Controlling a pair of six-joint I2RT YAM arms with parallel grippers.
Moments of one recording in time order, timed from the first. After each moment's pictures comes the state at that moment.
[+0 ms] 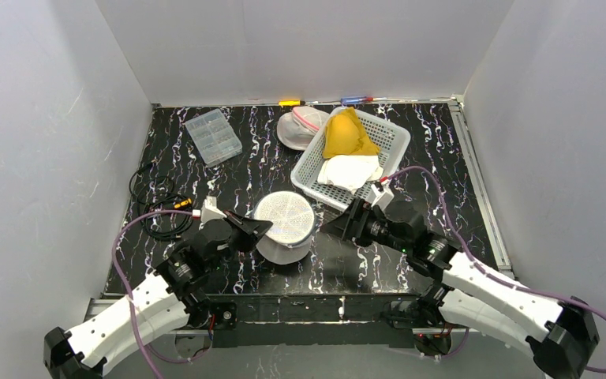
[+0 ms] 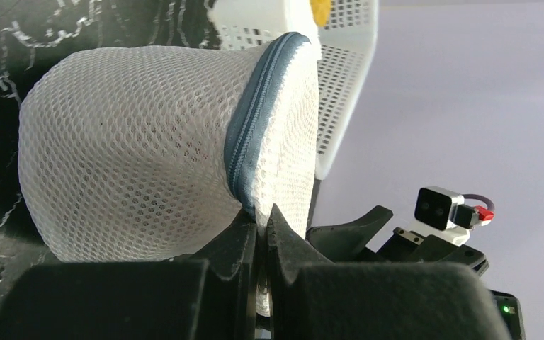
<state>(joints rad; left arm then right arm) -0.81 0.54 0.40 -0.27 -0.27 -1.42 0.85 0.76 0.50 -0.08 -0.13 0.98</state>
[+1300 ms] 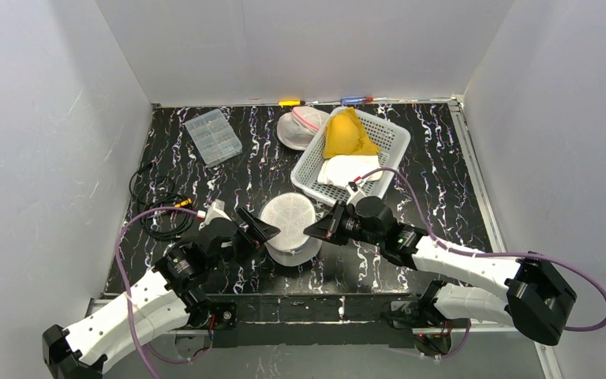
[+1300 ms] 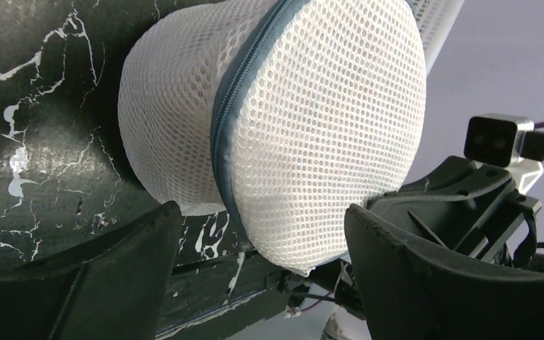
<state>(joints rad) -0.81 0.60 0.47 -0.50 -0.18 -1.38 0.94 1.11 0.55 0.16 -0.14 1.19</state>
